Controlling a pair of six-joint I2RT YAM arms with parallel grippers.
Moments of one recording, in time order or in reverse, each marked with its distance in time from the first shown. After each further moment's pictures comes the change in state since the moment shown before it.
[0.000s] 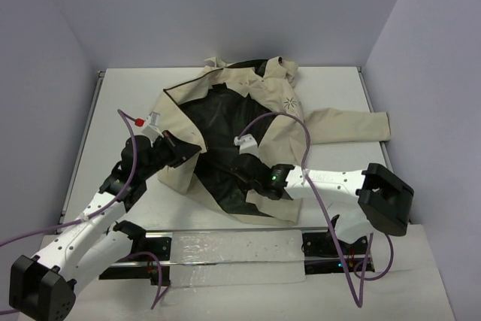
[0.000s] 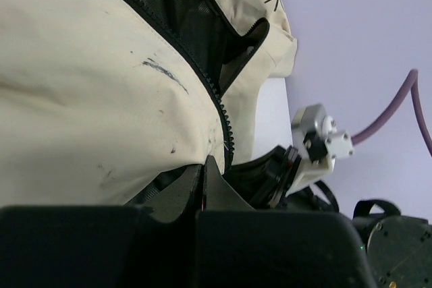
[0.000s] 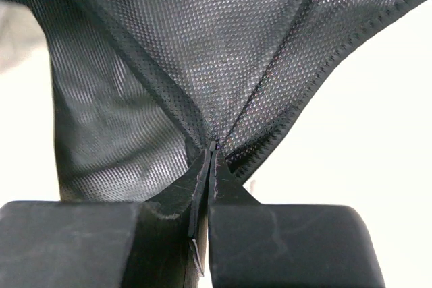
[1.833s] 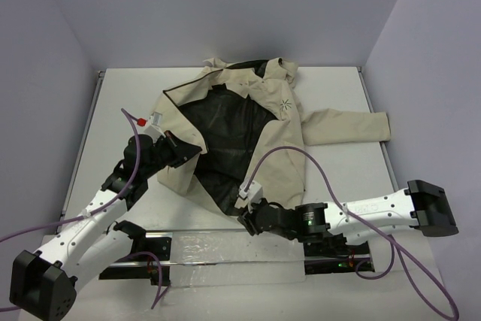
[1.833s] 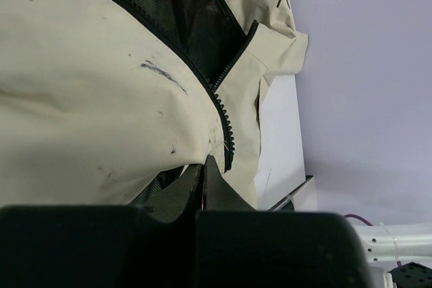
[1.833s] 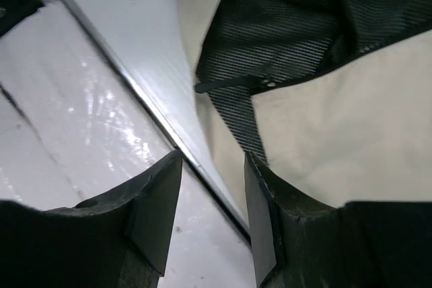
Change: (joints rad) left arm 0.000 0.031 0.000 0.001 -0.001 0.018; right arm 0.435 -0.409 -0.320 0.156 0.022 -0.103
